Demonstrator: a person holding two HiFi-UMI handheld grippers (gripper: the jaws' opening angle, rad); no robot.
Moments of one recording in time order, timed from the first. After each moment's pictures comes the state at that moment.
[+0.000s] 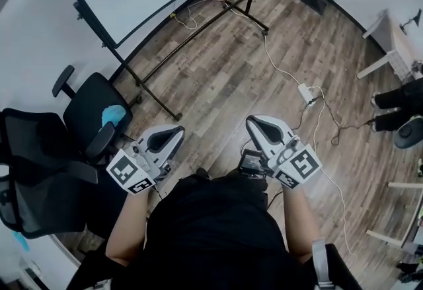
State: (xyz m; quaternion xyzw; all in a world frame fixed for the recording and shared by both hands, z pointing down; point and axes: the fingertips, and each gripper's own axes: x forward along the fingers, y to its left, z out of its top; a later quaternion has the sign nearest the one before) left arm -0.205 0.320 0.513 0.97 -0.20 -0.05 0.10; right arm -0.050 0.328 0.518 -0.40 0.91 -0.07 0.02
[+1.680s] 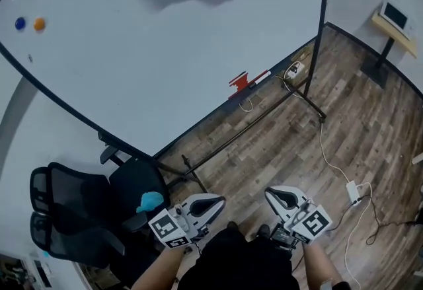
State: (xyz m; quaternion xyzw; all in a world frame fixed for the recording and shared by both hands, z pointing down) left arm -0.081 0.042 0.472 0.95 -0.27 -0.03 0.14; right arm 0.026 0.020 0.522 -0.27 0.96 -0.08 0.03
